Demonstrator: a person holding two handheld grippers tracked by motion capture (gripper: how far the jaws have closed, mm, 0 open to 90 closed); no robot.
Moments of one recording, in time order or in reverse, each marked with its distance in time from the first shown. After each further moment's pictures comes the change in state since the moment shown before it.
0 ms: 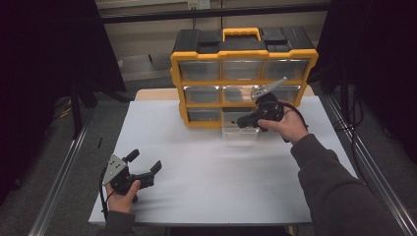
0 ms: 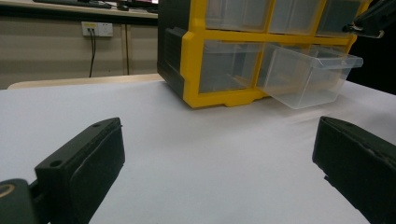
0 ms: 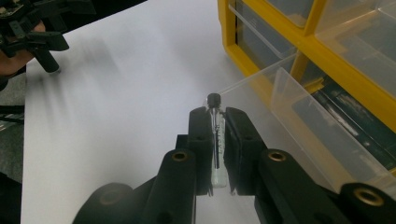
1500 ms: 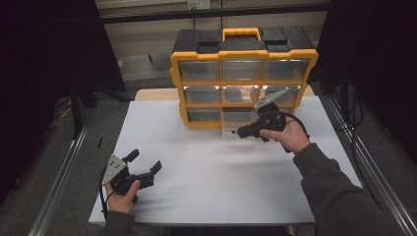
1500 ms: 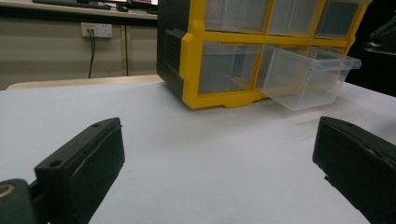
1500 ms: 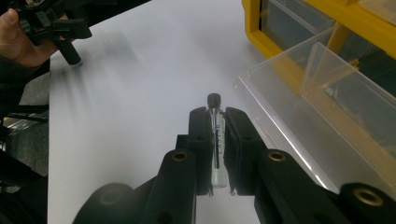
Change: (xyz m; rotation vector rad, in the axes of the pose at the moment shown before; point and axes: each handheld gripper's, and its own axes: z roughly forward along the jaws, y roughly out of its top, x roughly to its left) left arm -0.001 0.000 0.000 -0.016 0.003 -0.013; right arm 0.014 -0.021 0.002 -0.007 0.055 0.022
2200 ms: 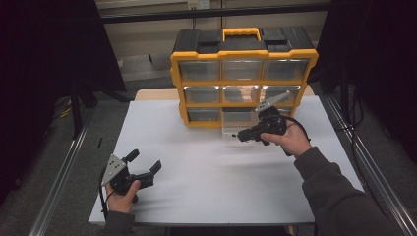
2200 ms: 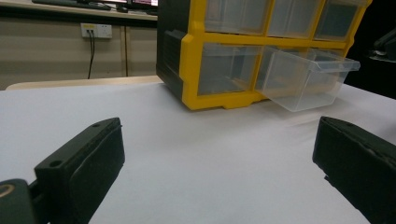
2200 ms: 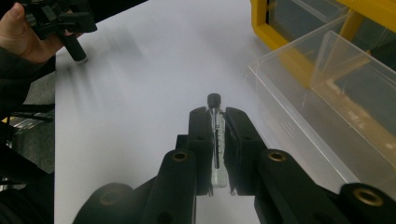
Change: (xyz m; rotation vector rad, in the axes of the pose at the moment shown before) left arm 0.001 0.000 -0.001 0.007 -0.003 0.010; right arm 0.004 -0.008 0.001 -0.001 0.014 0.007
